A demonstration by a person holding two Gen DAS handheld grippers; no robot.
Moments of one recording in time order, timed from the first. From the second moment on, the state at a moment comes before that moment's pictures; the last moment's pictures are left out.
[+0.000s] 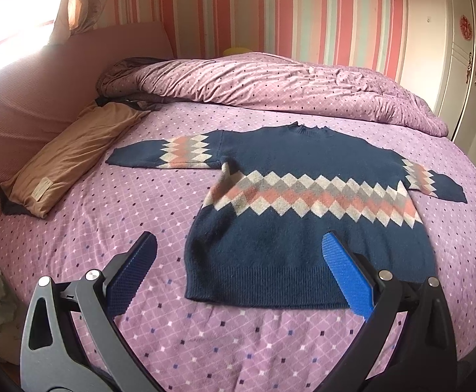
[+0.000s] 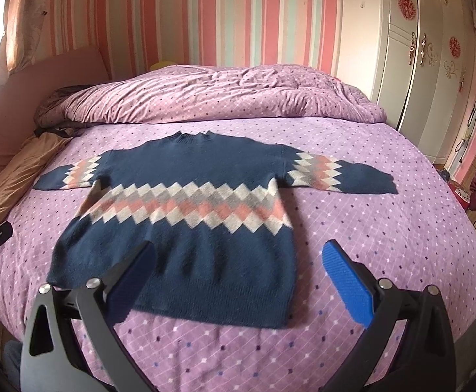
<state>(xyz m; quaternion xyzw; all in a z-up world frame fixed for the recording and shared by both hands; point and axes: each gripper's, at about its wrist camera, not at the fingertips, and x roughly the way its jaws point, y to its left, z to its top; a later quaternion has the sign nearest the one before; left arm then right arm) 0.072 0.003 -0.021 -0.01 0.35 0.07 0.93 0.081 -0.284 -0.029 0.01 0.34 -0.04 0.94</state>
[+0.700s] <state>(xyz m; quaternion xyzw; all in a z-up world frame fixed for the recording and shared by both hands) 0.086 -0.011 -0.023 -0.01 0.36 0.07 0.93 0.091 -0.303 -0.029 0.02 0.34 -0.05 0.94</state>
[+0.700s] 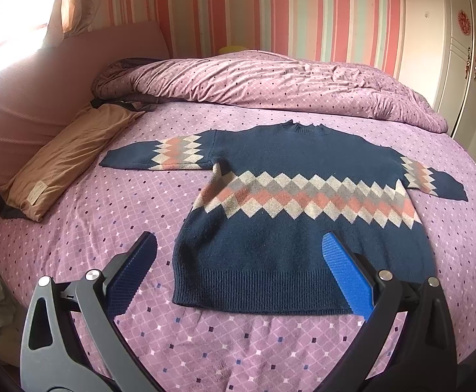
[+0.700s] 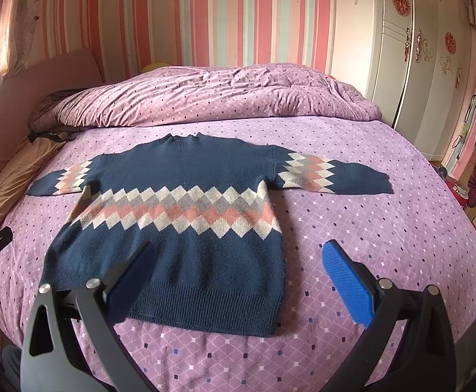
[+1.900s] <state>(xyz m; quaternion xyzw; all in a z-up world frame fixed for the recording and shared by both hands) 0.284 -0.230 -0.114 0.04 0.37 0.04 0.93 0.313 -0.705 -0.147 0.14 0.40 -0.14 0.89</state>
